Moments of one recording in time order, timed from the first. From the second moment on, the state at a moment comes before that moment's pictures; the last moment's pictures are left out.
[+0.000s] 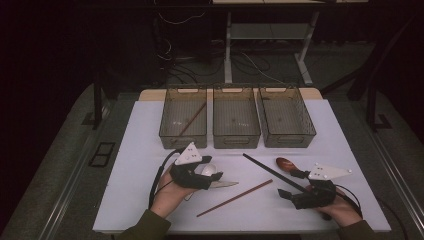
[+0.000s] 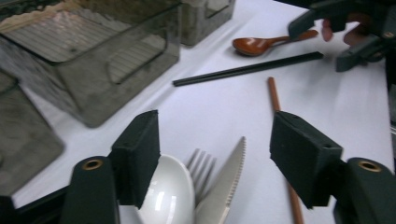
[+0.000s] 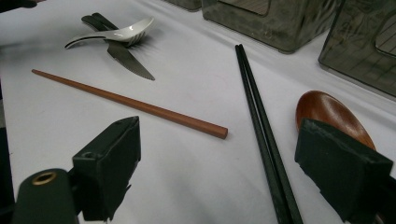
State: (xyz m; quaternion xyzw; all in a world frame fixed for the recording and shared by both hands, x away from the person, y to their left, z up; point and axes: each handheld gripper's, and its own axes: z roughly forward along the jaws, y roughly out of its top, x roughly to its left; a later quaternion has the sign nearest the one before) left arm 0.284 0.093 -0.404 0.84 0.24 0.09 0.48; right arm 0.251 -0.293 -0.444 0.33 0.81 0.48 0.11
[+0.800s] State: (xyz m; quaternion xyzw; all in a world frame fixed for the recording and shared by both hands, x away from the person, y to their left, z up) left arm 0.265 0.054 -0.439 0.87 0.22 0.02 0.45; right arm 0.251 -0.292 -0.445 0.33 0.81 0.48 0.11
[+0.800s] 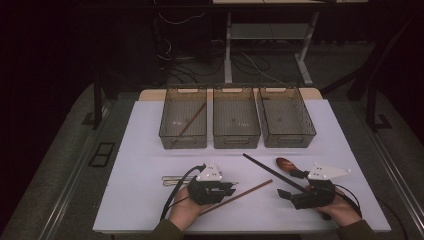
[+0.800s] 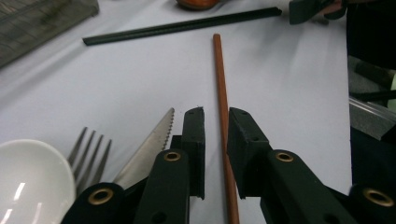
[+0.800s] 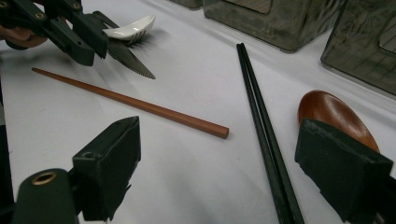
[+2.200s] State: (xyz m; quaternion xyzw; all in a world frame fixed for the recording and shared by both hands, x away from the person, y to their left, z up) left arm 0.260 0.040 -0.444 0.89 0.19 0.03 0.41; right arm 0.251 -0.291 -0.445 0.33 0.81 0.48 0.11
